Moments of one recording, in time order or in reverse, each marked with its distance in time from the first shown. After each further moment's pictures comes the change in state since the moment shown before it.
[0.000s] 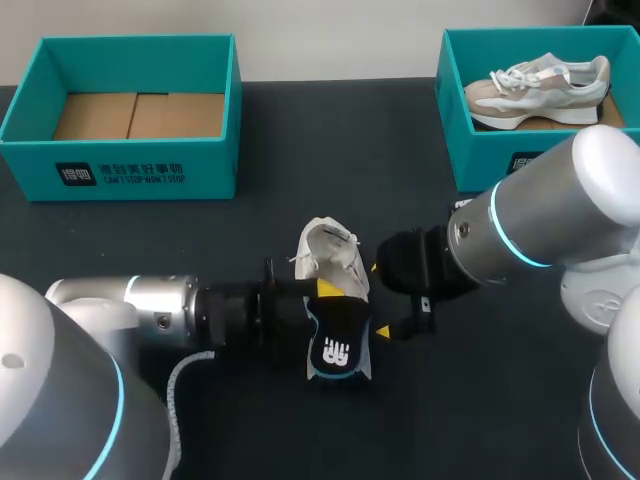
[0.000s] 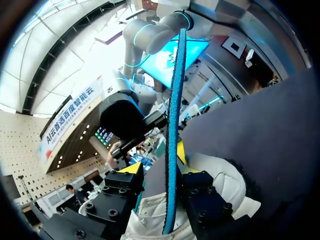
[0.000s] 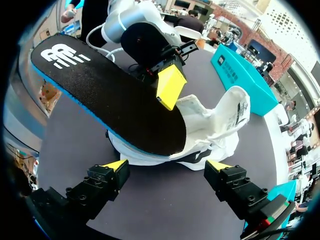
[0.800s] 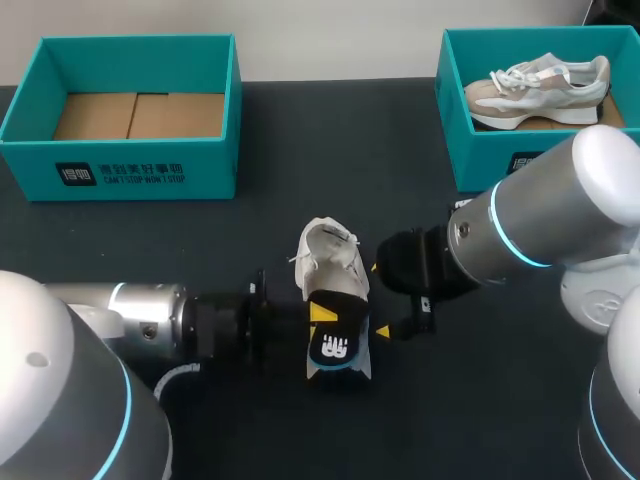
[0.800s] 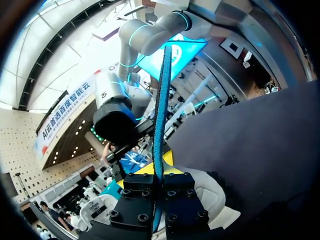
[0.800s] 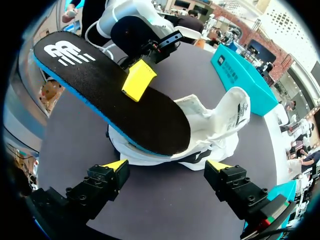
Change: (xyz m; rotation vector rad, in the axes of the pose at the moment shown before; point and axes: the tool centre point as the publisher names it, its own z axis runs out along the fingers) left arm 0.014 -0.018 -0.011 -0.042 0.040 -0.023; right arm 0.000 0.000 0.000 0.000 0.000 0.000
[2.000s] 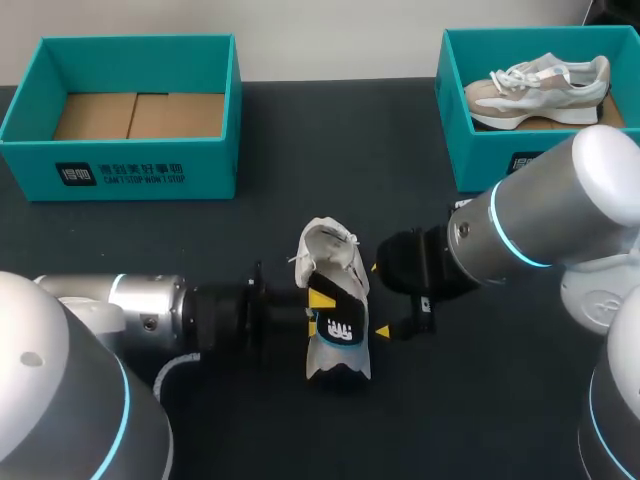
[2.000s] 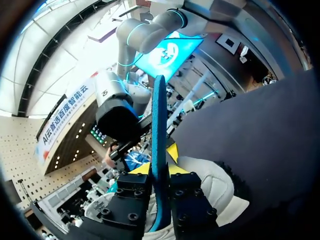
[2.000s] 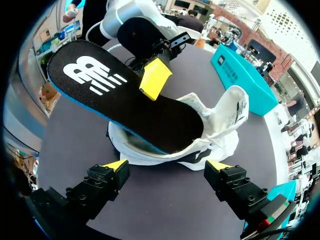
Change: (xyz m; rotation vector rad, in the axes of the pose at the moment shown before) left arm -0.008 0.008 -0.002 -0.003 0.004 0.044; right arm 0.000 0.000 0.000 0.000 0.000 0.000
